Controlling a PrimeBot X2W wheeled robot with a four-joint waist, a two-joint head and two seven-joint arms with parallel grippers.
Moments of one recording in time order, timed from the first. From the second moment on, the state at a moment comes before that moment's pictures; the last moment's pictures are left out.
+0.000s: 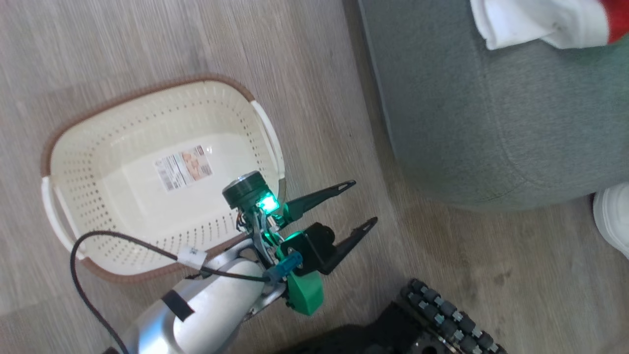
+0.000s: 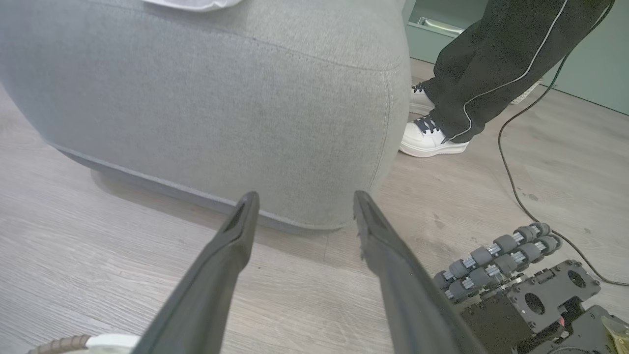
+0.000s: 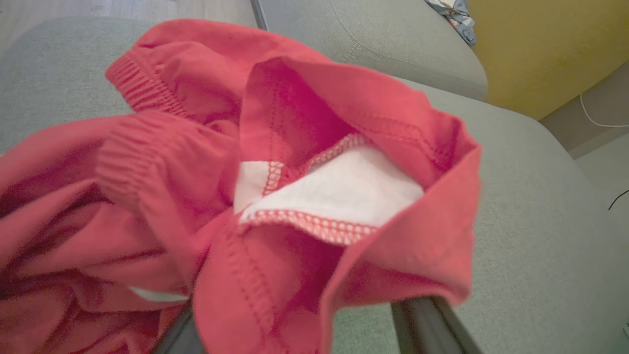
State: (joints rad) left arm -0.56 0.22 -0.90 0.28 -0.08 -0.13 -0.26; right arm -1.27 -0.57 0.45 1.21 0.53 0.13 -0.19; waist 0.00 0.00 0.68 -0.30
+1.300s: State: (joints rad) left arm -0.23 0.07 -0.50 0.11 -0.11 -0.13 -0.26; right arm -0.68 -0.69 0.37 0.35 0.67 0.13 -0.25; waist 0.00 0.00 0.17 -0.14
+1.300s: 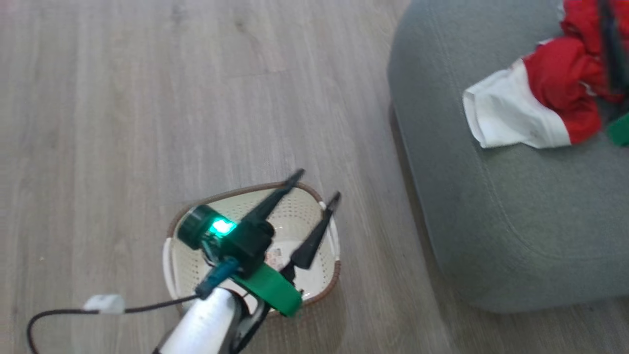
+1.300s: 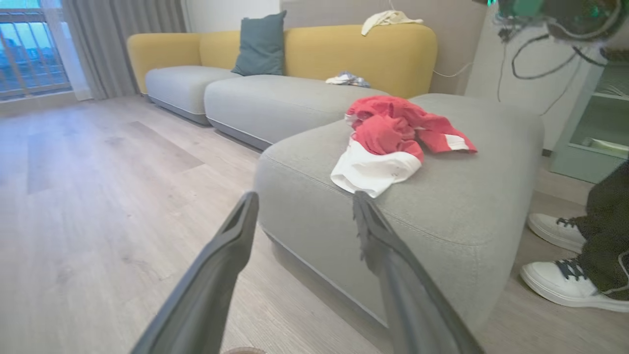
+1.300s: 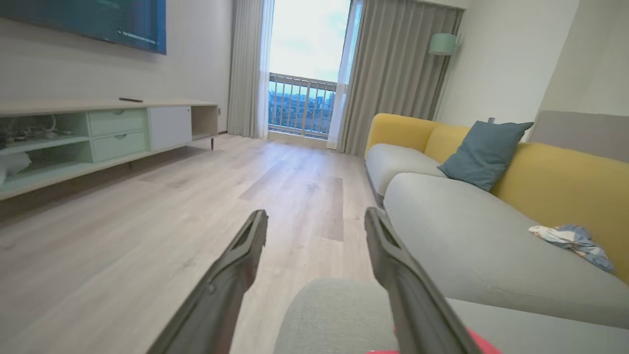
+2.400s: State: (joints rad) left arm -0.05 0.05 -0.20 0.05 -0.28 0.14 -0.26; right arm -0.07 -0.15 0.01 0.09 0.39 0.13 -0.25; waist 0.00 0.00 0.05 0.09
